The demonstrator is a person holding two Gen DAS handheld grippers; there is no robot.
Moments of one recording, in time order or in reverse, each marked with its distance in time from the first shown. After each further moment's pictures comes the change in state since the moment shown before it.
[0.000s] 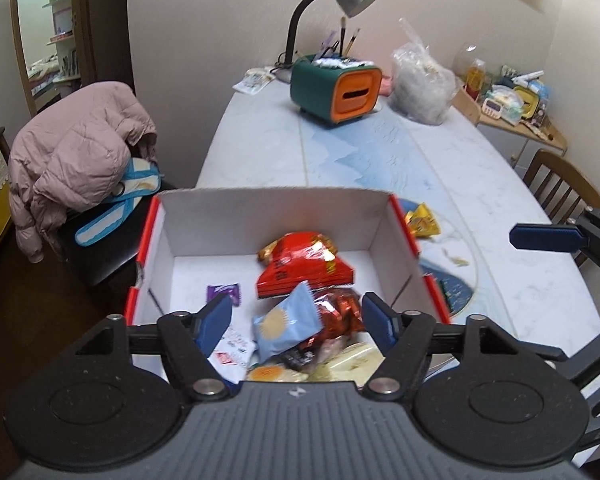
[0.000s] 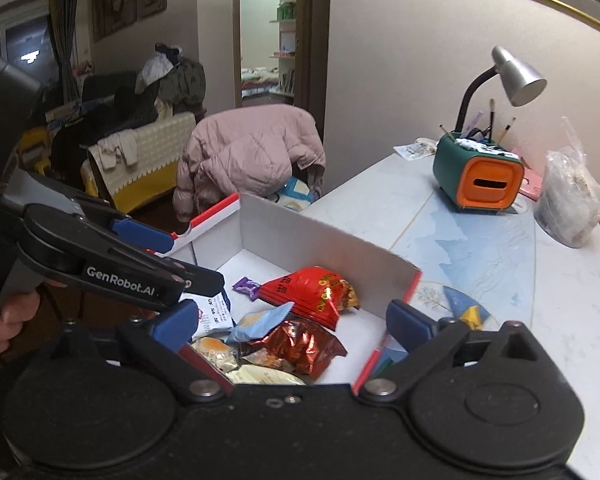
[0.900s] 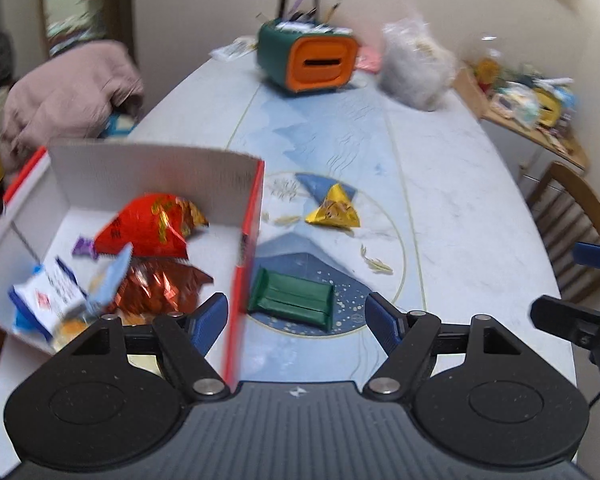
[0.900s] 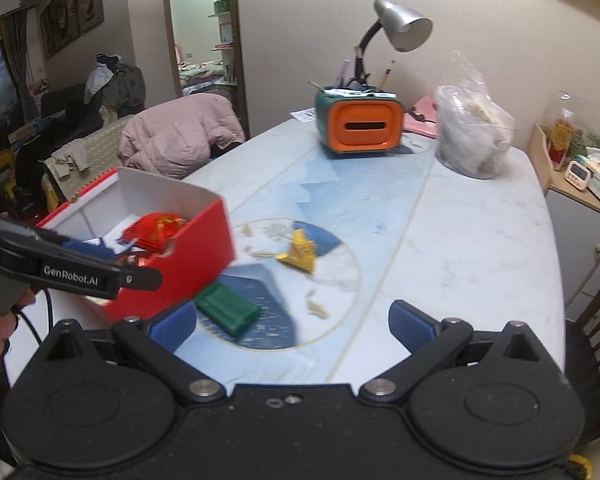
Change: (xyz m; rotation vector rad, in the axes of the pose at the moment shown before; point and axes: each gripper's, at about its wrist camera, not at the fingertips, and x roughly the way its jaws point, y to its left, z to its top) left arm 0.073 -0.177 0.001 -0.181 0.078 0.091; right arm -0.072 -0.193 -0.075 0.117 0.044 -0.076
